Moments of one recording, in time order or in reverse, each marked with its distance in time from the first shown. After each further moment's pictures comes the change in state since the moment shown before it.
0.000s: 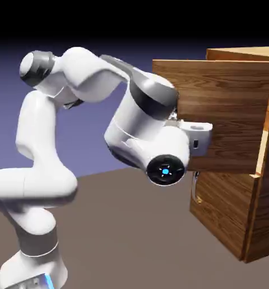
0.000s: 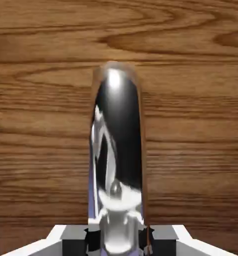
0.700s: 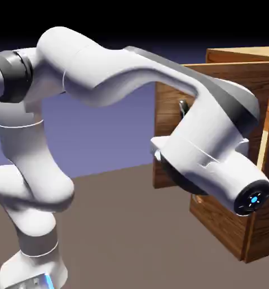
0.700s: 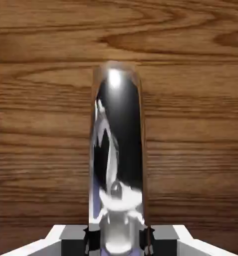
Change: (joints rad) arm -0.212 0.761 0.401 0.422 -0.568 0.232 -0.018
